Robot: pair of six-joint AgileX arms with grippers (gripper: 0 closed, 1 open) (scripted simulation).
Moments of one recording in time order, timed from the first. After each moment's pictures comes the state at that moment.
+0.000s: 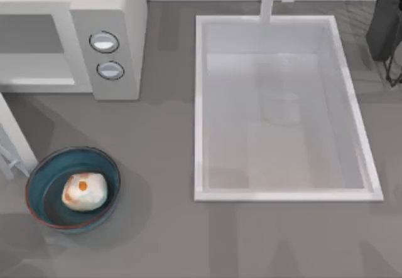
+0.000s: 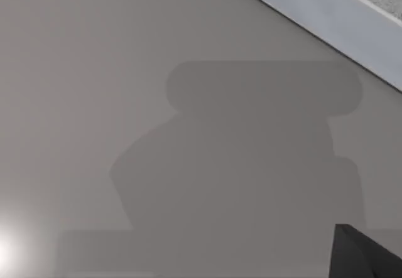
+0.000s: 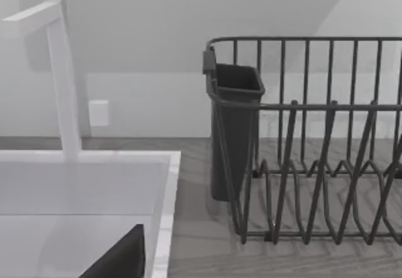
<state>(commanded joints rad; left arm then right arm) 0.61 1.28 0.49 -0.11 0.44 0.48 0.00 0.00 0.00 0.00 0.00 0.00</state>
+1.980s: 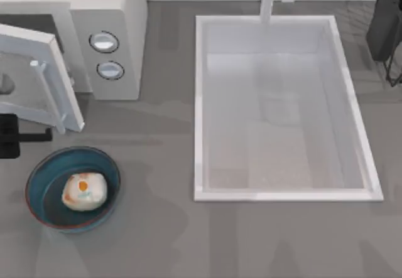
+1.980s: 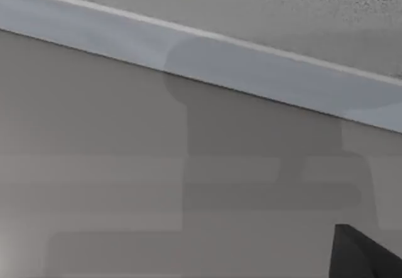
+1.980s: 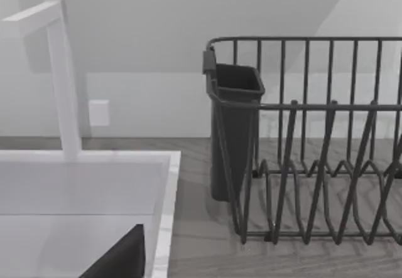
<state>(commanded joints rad) 0.05 1.47 0.58 0.08 0.06 0.05 0.00 0.00 0.00 0.00 0.00 0.00</state>
